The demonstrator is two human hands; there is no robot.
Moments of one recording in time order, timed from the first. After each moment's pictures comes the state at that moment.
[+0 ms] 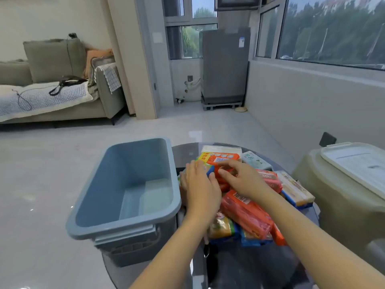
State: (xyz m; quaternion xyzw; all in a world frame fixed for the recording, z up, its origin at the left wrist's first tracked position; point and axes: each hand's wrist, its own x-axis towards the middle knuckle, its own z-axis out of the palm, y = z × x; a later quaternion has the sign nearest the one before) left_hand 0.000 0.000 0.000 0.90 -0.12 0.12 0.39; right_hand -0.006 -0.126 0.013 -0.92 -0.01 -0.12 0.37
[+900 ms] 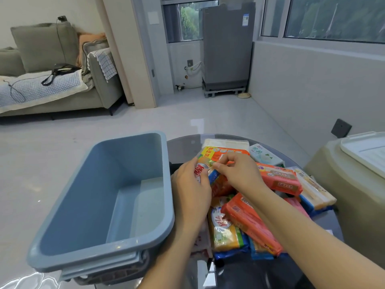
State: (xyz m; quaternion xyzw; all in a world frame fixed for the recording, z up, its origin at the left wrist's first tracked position) left_hand 0.026 0.010 -0.009 0.86 -0.08 0.21 0.46; right_hand 0.038 -0.110 0.000 -0.85 0.12 -0.14 0.49
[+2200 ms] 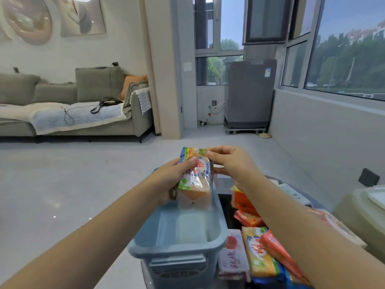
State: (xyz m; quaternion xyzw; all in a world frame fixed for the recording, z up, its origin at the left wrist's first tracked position) left_hand 0.054 0.158 0.113 0.70 -0.06 -0.18 0.69; right_hand 0.044 -0.005 0.122 -0.71 -0.01 -0.08 0.70
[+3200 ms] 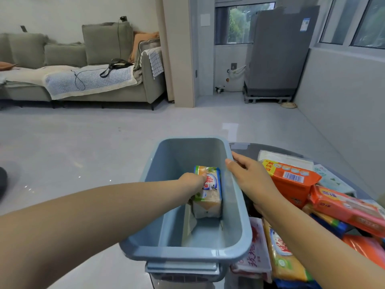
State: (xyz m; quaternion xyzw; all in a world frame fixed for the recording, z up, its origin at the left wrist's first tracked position) left_hand 0.122 0.129 -0.005 0.81 0.18 -0.22 0.51; right_hand 0.069 -0.008 0.023 -0.81 0.05 -0.07 0.59
